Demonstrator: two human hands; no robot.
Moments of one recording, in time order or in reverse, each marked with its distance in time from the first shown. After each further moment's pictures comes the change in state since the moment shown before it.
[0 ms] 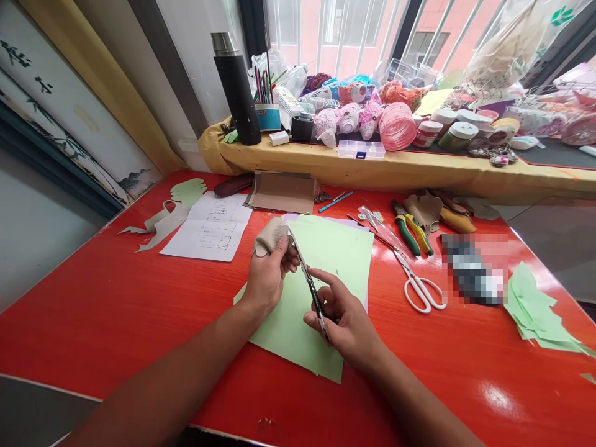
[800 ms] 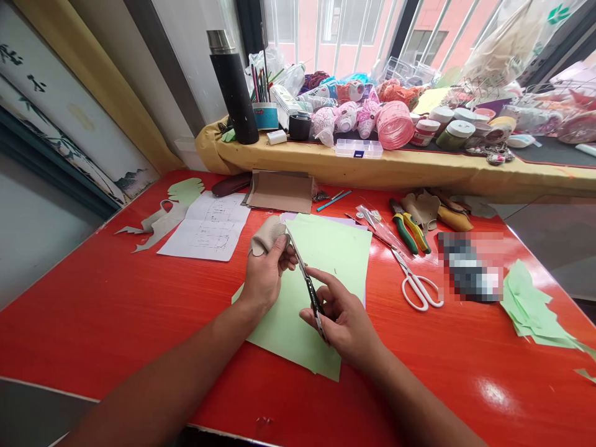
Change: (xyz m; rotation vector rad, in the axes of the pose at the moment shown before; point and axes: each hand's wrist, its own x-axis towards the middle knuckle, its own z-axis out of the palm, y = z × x) left_hand 0.000 0.004 0.001 0.015 0.001 0.016; right_hand 0.001 0.002 0.001 -0.018 0.063 0.000
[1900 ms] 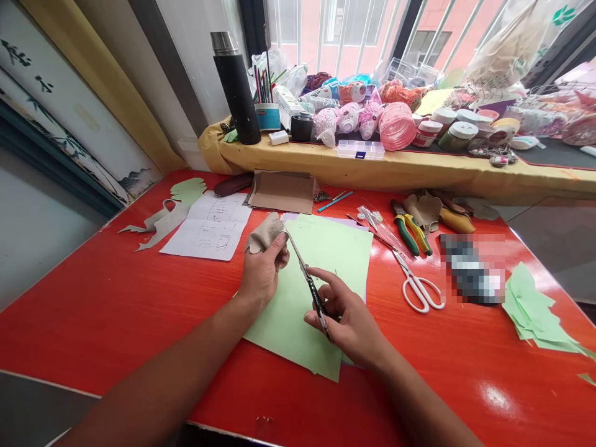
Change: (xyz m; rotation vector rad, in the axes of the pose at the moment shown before) left_hand 0.010 -0.003 -0.007 -0.011 0.077 0.049; right_hand 0.000 -0.011 -0.010 -0.082 -0.069 0.052
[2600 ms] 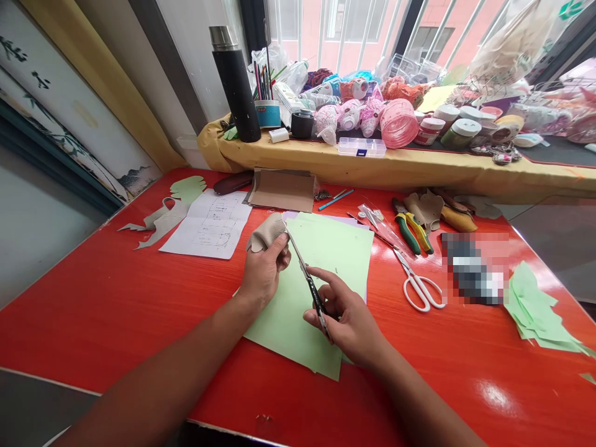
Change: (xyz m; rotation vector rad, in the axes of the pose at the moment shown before) left_hand -0.002 0.002 0.002 0.018 -0.016 -0.057; right_hand 0.000 0.001 0.001 0.027 -0.006 -0.015
